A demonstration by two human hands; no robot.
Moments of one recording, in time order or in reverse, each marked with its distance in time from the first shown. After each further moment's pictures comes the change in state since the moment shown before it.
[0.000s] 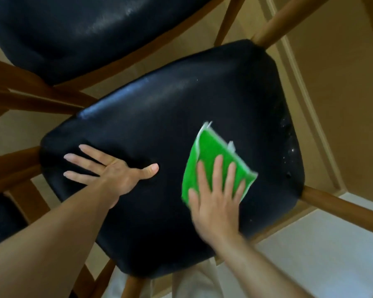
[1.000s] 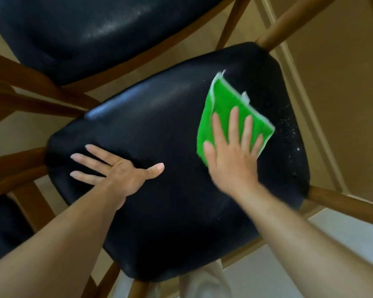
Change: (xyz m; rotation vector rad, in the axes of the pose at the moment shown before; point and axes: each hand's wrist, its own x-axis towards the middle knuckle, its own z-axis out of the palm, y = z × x) left_hand 0.001 -0.007 0.001 -0.067 -0.028 0.039; right_hand 0.092 0.011 -0.040 -0.038 -0.060 -0.004
